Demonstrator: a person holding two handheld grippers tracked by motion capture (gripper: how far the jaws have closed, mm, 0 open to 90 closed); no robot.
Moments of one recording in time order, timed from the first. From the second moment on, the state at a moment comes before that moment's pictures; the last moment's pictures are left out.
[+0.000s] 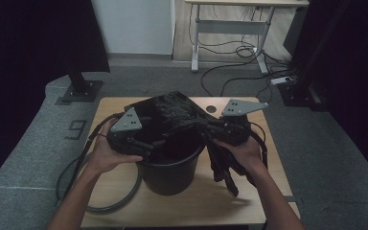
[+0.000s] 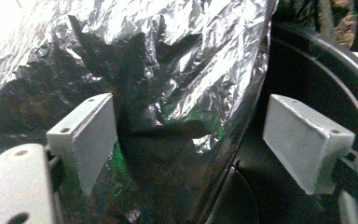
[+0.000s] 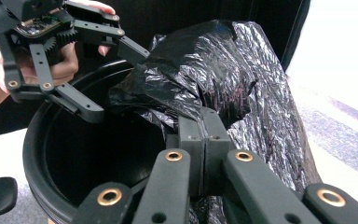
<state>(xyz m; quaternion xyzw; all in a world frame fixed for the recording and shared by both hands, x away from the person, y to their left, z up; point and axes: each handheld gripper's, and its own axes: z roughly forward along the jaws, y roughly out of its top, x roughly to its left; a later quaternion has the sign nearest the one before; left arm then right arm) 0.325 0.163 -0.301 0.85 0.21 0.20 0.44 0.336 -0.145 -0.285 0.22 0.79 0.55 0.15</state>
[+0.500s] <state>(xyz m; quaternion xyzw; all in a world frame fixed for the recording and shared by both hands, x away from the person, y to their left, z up) 0.325 0.159 -0.303 0.85 0.23 0.21 0.43 0.333 -0.147 -0.291 0.21 0.79 0.56 0.14</state>
